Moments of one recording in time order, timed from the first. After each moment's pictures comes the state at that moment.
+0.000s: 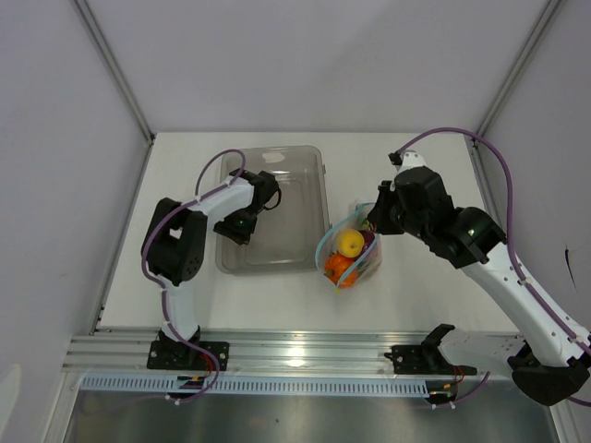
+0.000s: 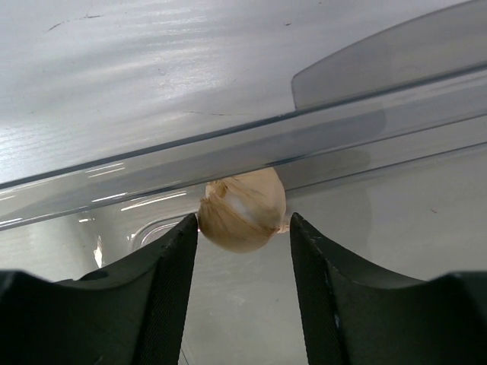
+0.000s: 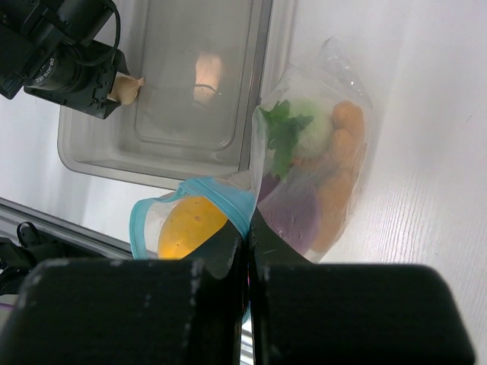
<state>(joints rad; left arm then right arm) -0.46 1.95 1.44 -1.19 -0.51 -1.94 0.70 1.10 1.40 -0.92 0.19 0.52</state>
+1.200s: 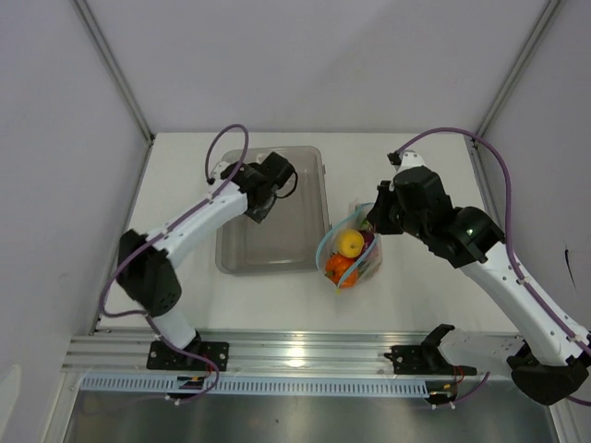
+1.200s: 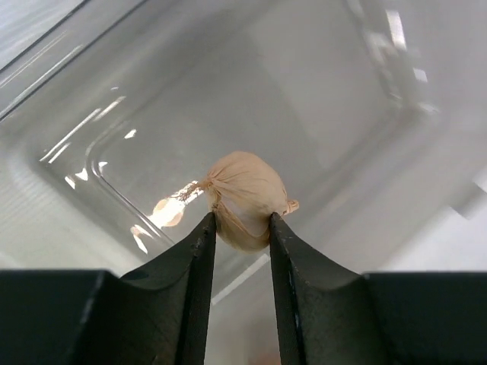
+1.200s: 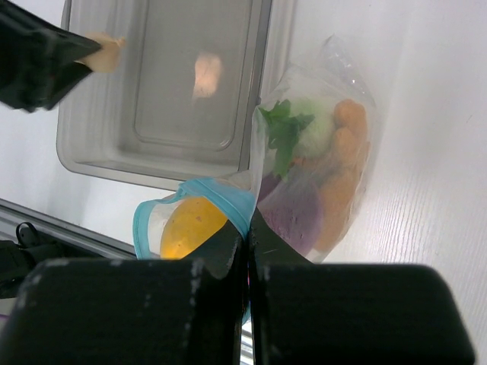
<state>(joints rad) -0.64 1.71 1.55 -1.15 -0.58 -1.66 0.70 1.11 1.40 -0.92 0.19 0.52</state>
